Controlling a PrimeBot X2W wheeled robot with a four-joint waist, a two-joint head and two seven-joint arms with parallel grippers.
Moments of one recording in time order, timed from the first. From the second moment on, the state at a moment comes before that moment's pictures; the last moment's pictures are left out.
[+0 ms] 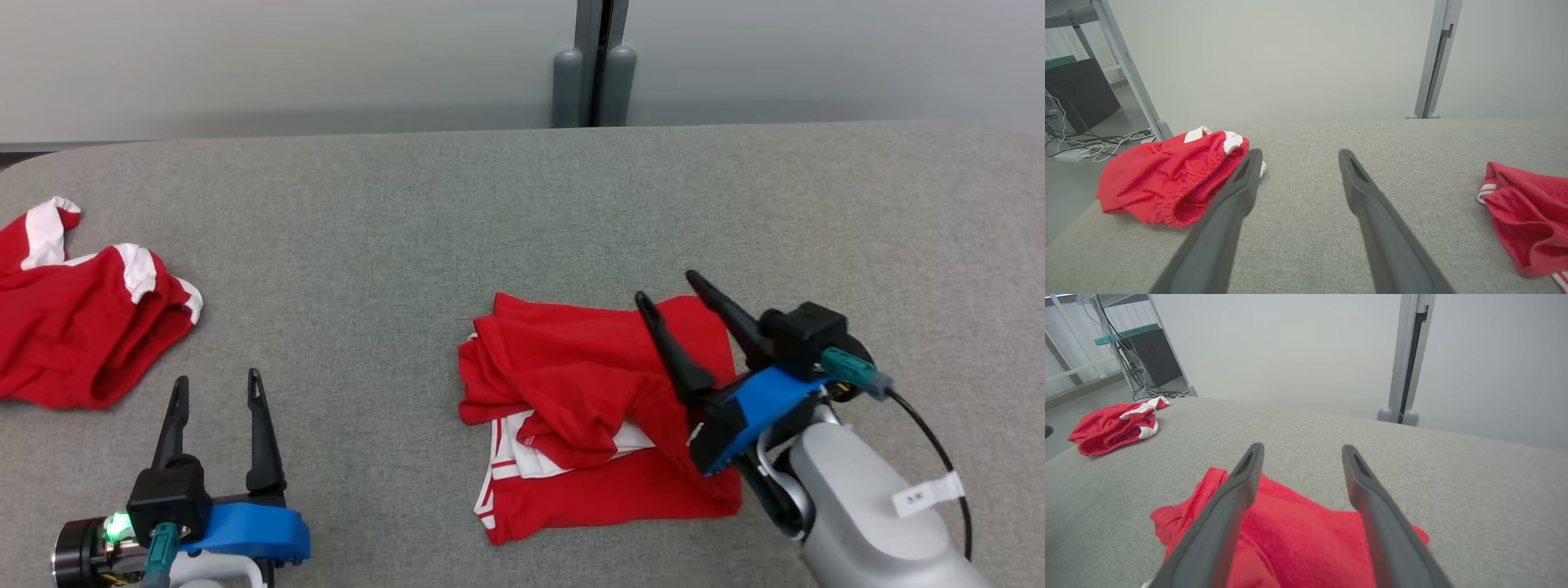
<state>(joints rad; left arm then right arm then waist) -0.07 0.10 0.00 0.25 -0.05 0.05 -0.26 -0.55 -0.16 0.50 0.60 0.42 0.13 -0.26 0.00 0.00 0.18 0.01</state>
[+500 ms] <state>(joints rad) -0.04 0.10 0.01 0.24 -0.05 0.06 -0.26 -0.29 -0.24 0.42 0.37 0.38 0.13 -0.26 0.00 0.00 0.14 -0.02</state>
